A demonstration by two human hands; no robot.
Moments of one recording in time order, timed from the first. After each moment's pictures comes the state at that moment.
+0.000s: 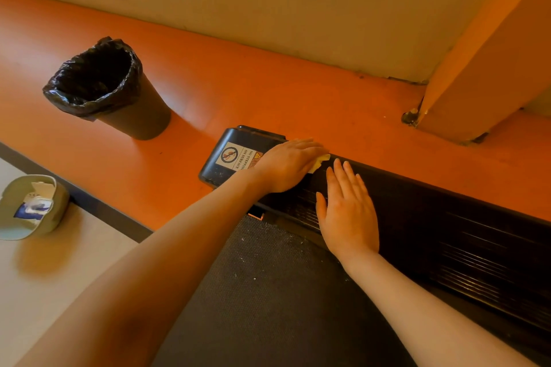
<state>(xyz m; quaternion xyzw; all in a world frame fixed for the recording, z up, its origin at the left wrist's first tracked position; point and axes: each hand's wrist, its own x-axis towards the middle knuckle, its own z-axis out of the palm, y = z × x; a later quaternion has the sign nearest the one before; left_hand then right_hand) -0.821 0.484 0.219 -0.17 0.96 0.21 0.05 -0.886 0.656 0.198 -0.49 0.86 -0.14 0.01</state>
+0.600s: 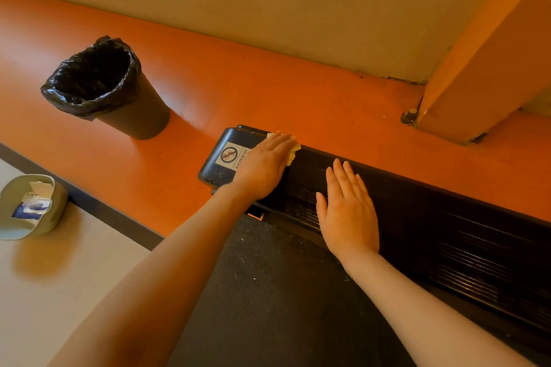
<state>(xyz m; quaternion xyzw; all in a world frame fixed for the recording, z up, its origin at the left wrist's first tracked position) -0.786 0.480 0.200 -0.29 0.93 0.21 -0.06 -0.888 0.656 0.199 -0.50 0.86 -0.13 0.03</state>
